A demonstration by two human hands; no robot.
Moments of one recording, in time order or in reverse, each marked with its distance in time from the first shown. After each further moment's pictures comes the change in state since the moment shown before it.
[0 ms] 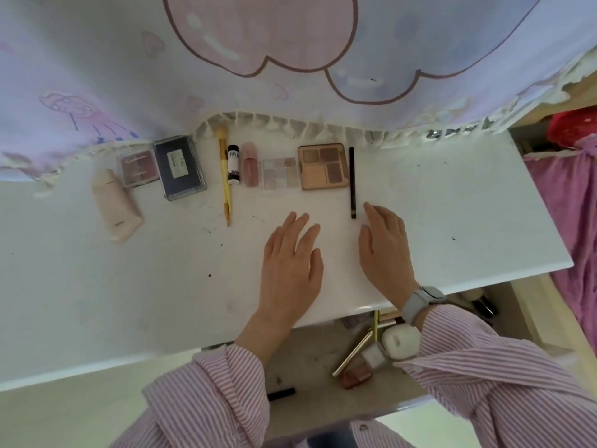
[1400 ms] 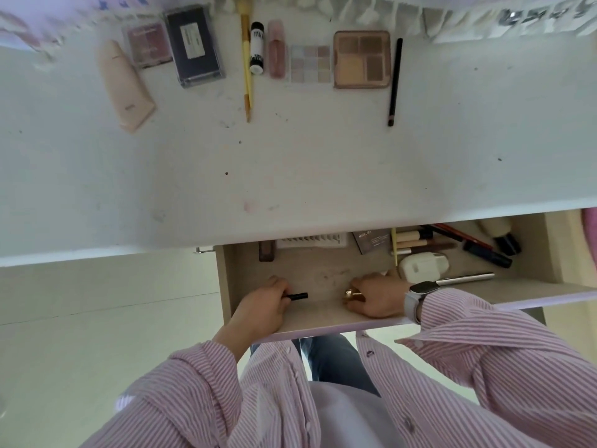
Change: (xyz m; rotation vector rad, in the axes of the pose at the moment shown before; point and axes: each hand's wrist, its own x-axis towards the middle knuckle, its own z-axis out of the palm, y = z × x) left_hand -0.187 -0.048 0.014 -0.063 -0.851 -0.439; right_hand -0.141 0.030 0.037 -0.506 -1.315 -0.134
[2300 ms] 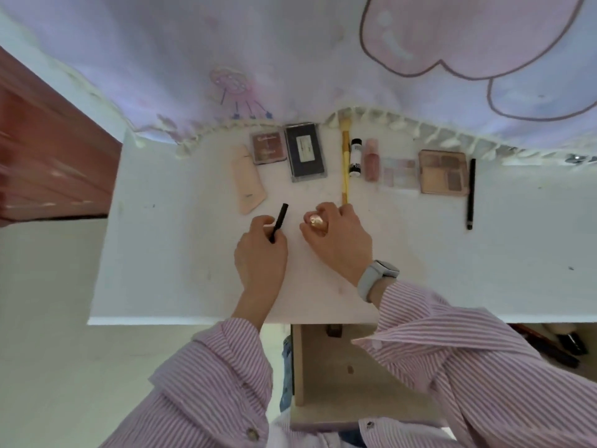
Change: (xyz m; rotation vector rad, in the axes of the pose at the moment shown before) left_hand 0.021 -0.038 -0.214 -0.456 0.929 -0.303; right_hand 0.049 -0.177 -0.224 0.580 0.855 0.078
